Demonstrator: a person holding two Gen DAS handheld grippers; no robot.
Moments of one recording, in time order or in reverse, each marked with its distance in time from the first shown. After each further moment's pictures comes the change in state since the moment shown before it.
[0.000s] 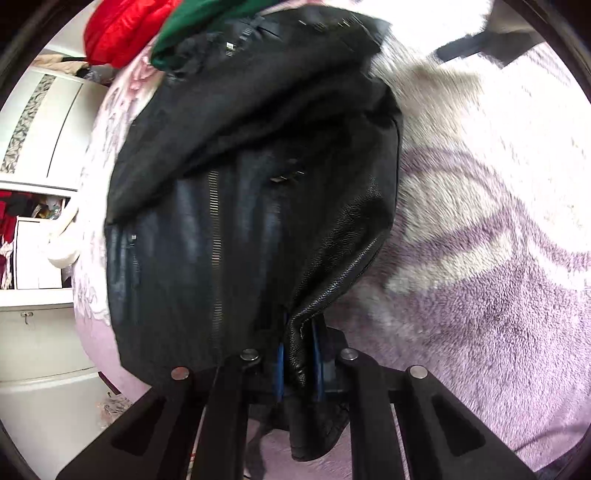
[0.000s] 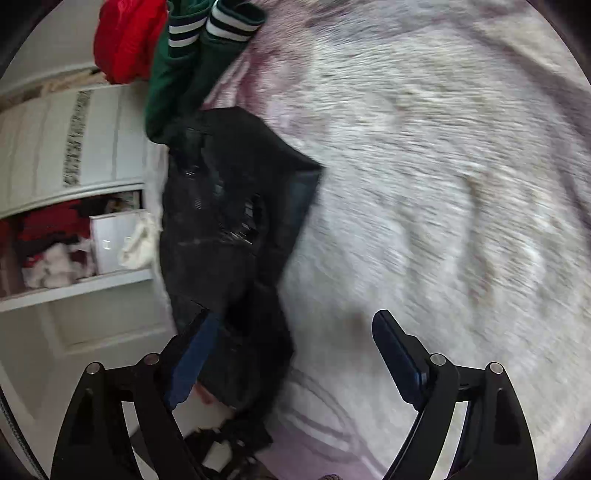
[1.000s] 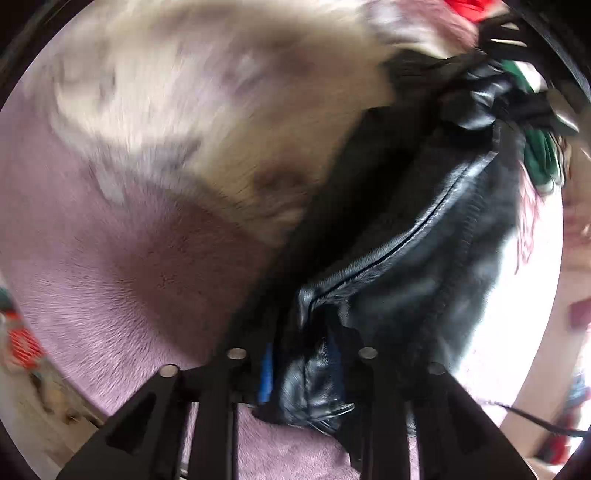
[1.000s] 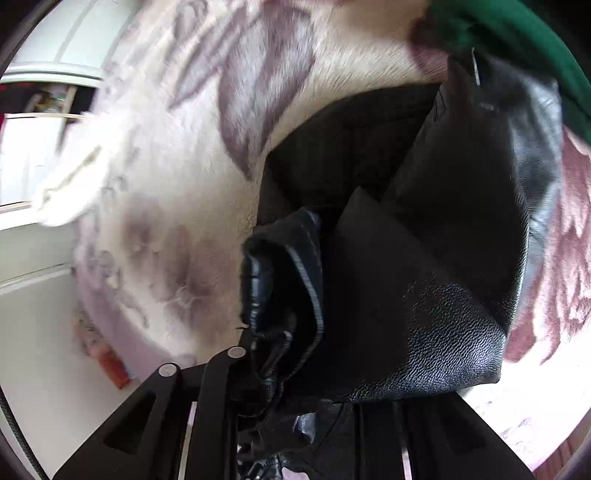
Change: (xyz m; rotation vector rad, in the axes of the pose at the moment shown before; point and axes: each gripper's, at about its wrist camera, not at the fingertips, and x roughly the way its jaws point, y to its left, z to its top) left arm 0.201 0.378 -0.109 -0.809 0.153 -0.687; right arm 0.411 0.357 0.018 -0.201 0.195 -0.704
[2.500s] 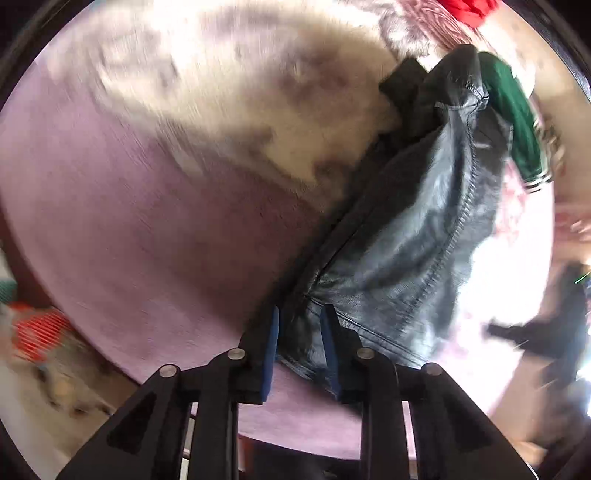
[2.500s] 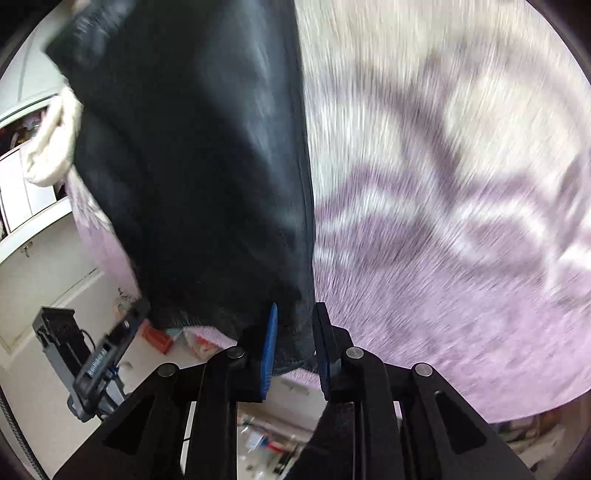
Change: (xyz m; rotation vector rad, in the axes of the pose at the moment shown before) left arm -0.064 0.013 -0.014 0.070 -0.047 0.112; right arm 0.009 -0.182 -0.223 0.178 0.081 0.194
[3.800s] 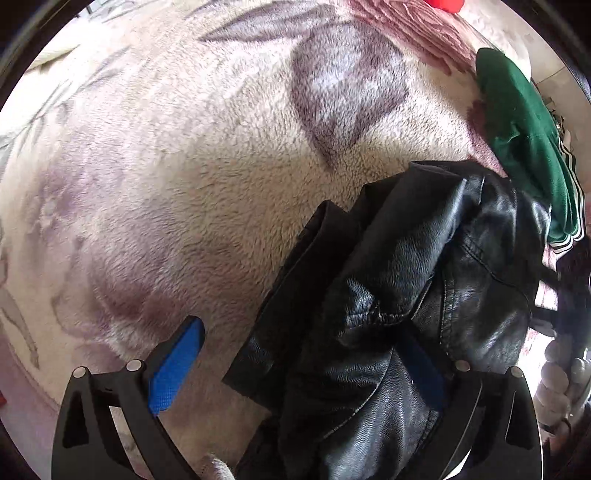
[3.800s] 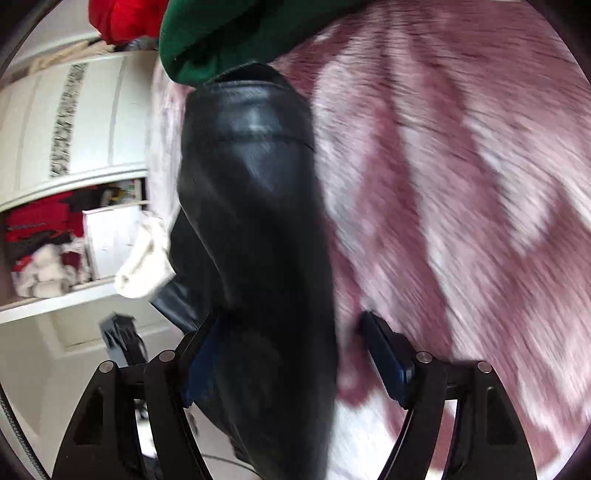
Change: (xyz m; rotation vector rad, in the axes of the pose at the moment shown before) left arm 0.082 -0.102 0.214 0.115 -0.047 0.003; right arm -0.035 -0.020 0.271 -0.094 -0.250 0.509
